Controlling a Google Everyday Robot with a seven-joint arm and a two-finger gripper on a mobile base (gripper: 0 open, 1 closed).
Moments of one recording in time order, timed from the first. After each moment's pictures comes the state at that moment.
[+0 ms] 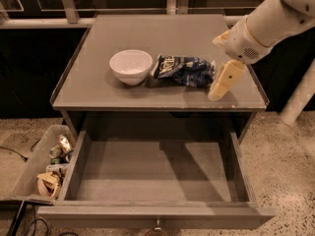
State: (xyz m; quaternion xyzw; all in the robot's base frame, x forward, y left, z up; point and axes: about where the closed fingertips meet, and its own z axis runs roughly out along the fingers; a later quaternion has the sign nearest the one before) arm 0.593 -0.165 0.908 -0.61 0.74 0.05 0.28
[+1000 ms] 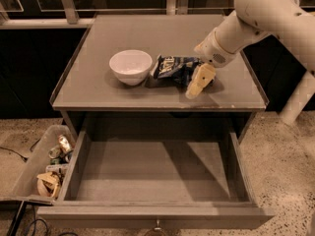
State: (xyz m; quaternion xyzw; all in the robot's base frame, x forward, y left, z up) arm 0.658 -0.129 0.852 -0.60 0.75 0.07 0.27
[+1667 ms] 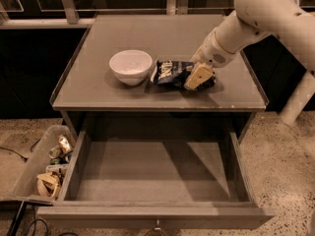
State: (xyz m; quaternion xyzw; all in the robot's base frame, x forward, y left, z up) arm 0.658 -0.129 0.852 -0.60 0.75 0.07 0.27
